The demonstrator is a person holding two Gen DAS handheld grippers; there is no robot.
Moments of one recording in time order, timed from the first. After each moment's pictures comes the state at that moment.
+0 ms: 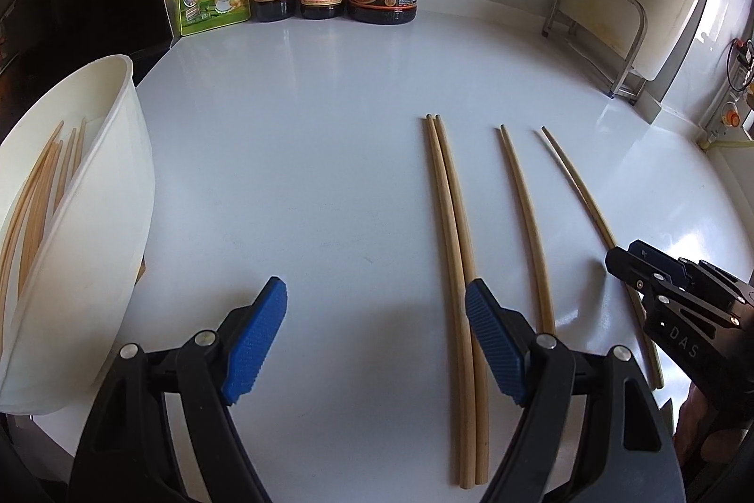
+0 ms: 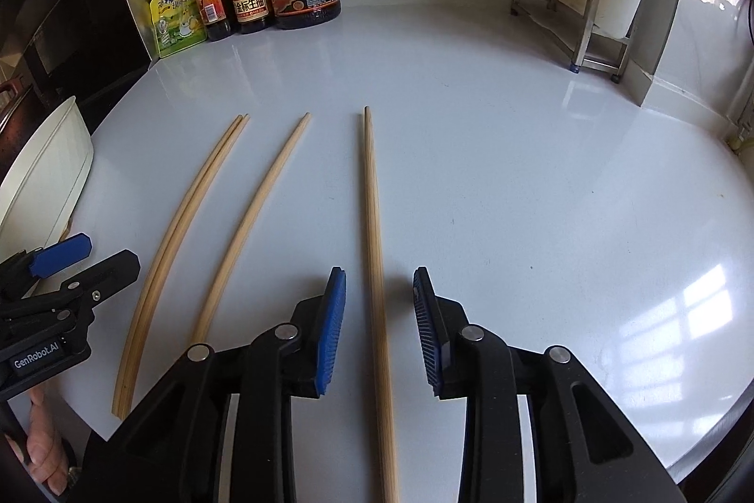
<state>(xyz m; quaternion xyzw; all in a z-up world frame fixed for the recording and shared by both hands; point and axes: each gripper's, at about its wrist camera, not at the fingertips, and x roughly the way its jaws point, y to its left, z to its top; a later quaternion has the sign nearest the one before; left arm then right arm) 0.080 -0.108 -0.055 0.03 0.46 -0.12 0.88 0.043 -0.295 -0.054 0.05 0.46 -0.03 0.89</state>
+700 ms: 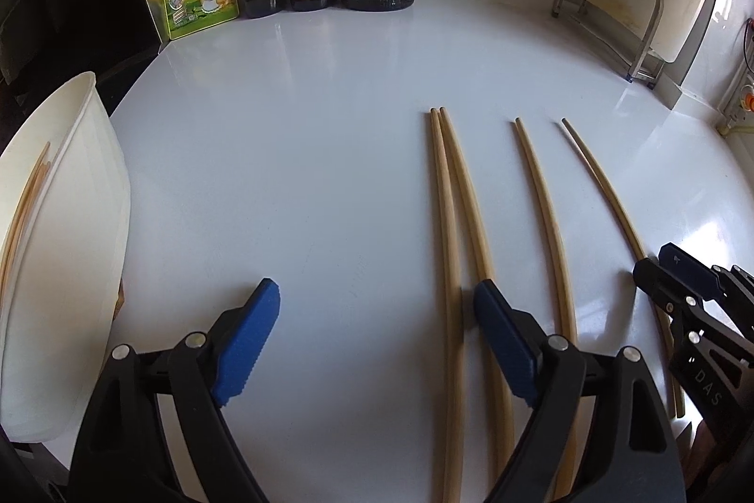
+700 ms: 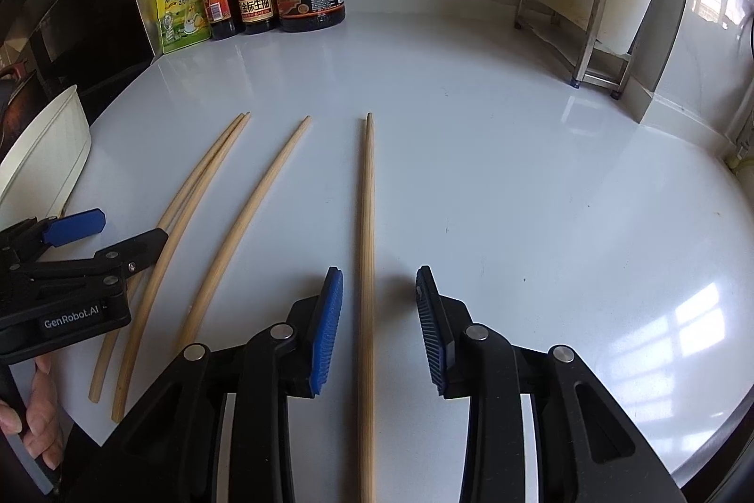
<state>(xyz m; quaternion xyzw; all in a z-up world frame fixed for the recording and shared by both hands) 0.103 -0.131 -0.068 0.06 0.47 -0.11 0.87 0.043 -0.294 -0.056 0.01 0.45 -0.03 0.89</state>
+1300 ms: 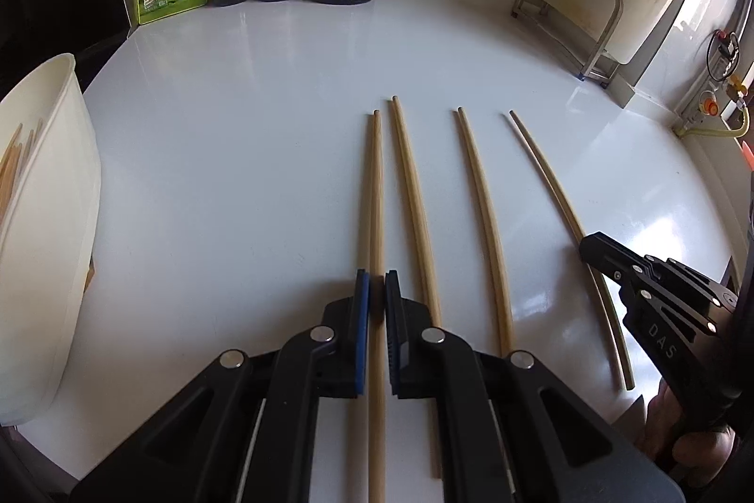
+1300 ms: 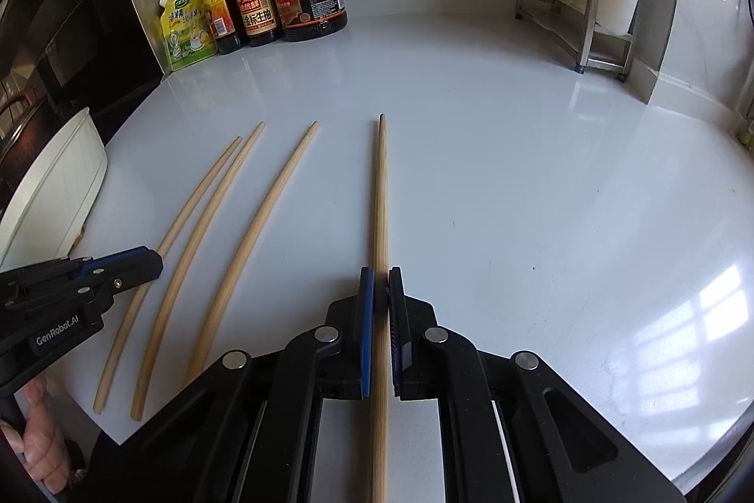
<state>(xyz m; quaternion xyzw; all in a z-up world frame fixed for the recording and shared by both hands) 0.081 -0.128 -0.057 0.01 0.49 -0.17 0.86 0.038 -0.306 -0.057 0.08 0.44 0.00 0.89</state>
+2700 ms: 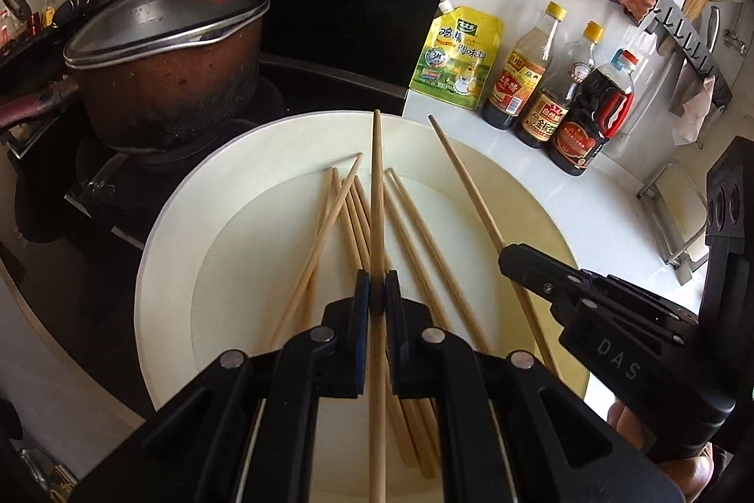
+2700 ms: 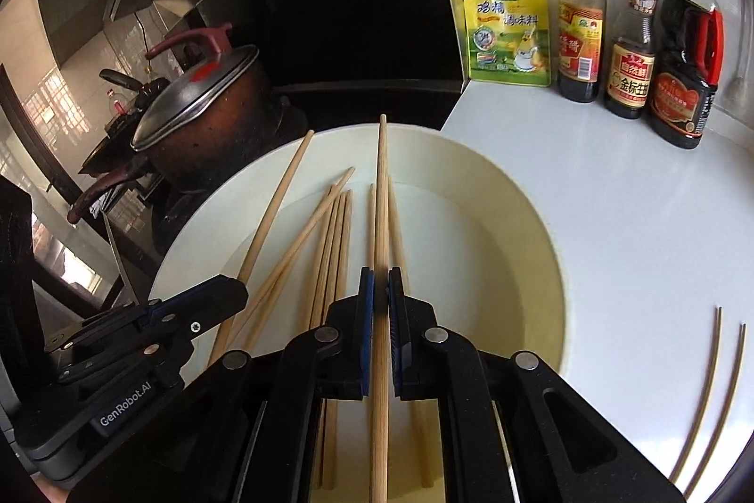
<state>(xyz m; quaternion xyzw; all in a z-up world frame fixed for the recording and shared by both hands) 0.111 0.180 0.016 -0.13 0.42 -0.03 0.90 0.150 0.038 0.023 0.04 0.44 0.23 0.87</state>
